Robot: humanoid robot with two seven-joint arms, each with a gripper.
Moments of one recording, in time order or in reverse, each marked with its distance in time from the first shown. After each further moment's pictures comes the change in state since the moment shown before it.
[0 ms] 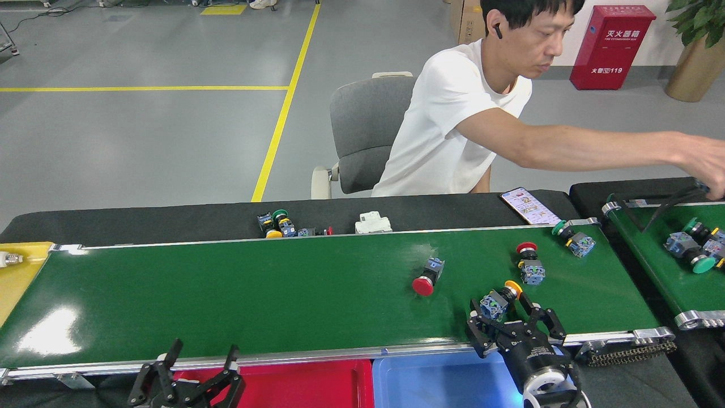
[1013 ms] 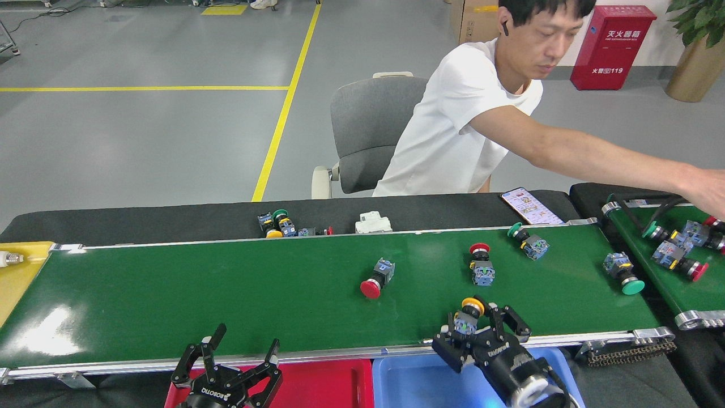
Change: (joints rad) left arm -0.040 -0.009 -0.059 0.048 -0.116 -0.003 -0.004; right arm 0.167 0.018 0.005 -0.211 -0.070 -0.476 0.002
